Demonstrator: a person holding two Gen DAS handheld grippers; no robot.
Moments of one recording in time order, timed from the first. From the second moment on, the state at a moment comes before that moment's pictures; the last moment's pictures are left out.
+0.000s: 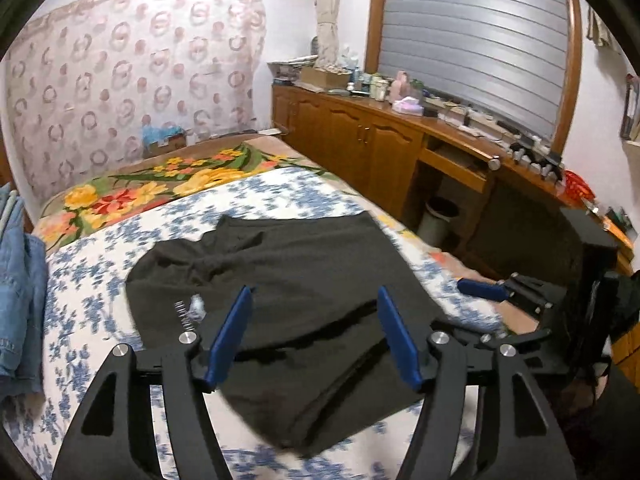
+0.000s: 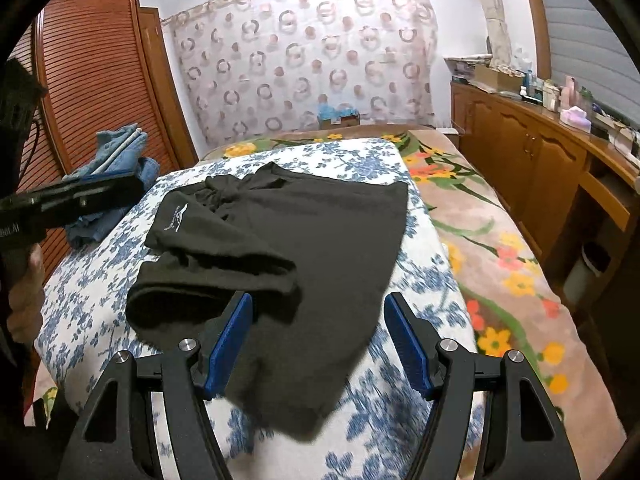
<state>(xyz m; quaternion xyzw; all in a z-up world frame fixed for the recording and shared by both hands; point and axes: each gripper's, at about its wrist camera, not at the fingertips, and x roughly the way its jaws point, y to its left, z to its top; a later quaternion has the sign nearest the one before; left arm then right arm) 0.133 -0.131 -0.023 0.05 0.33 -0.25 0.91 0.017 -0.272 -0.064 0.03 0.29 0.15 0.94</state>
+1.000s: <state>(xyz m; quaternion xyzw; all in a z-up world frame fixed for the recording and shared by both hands) 0.118 -0.076 -0.073 0.03 0.36 -0.20 0.91 0.011 -0.273 -0.032 0.00 0.28 0.17 0.94</state>
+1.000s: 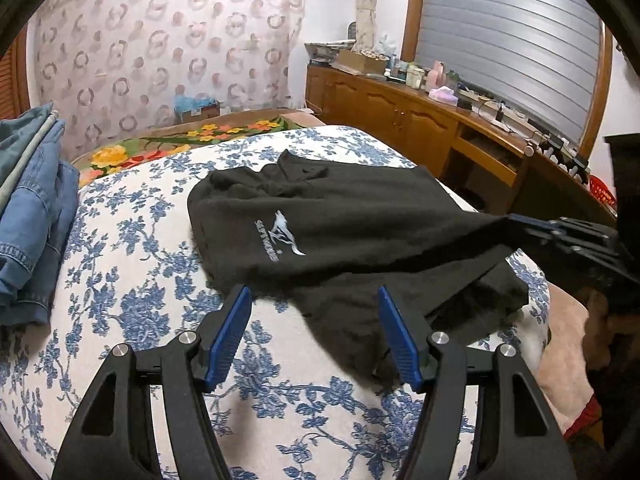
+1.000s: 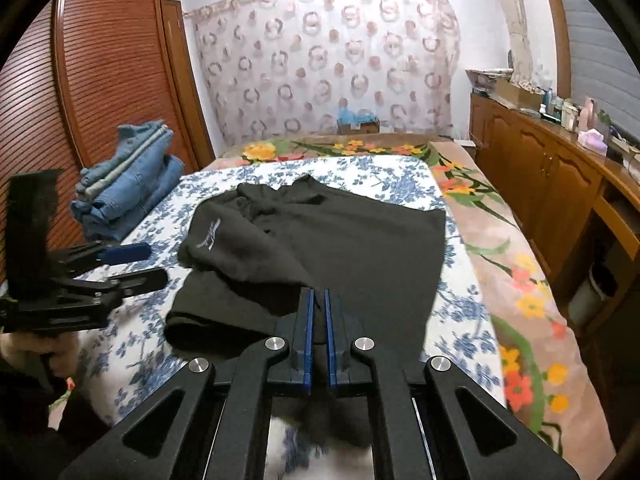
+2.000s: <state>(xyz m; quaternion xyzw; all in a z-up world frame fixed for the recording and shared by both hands) 0.117 -0.104 -0.097 0.05 0.39 -0.22 0.89 -0.013 -0.306 -0.055 0.03 0.34 0.15 0.93</state>
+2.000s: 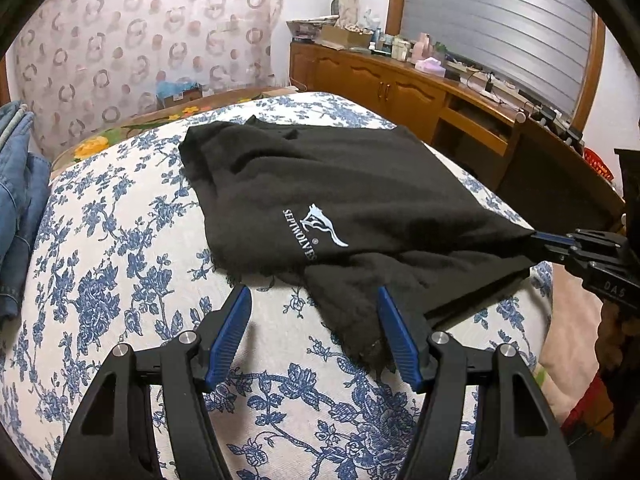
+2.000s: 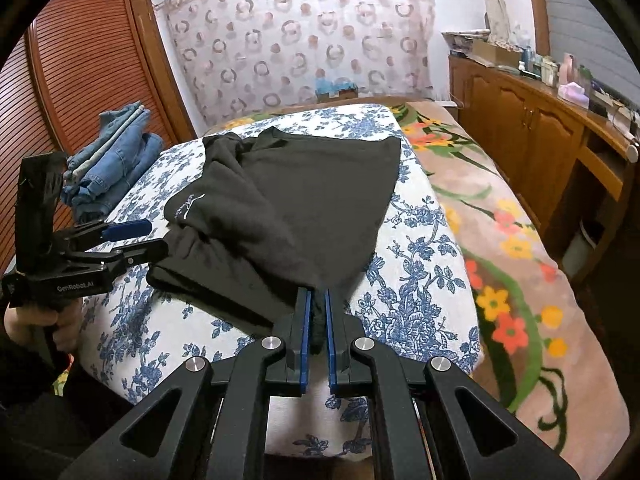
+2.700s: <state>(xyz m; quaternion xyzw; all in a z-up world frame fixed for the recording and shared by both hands) 0.119 -0.048 -0.071 0.03 0.36 -0.17 0.92 0.003 -0.264 -0.027 0.00 0.27 0.20 0.94</state>
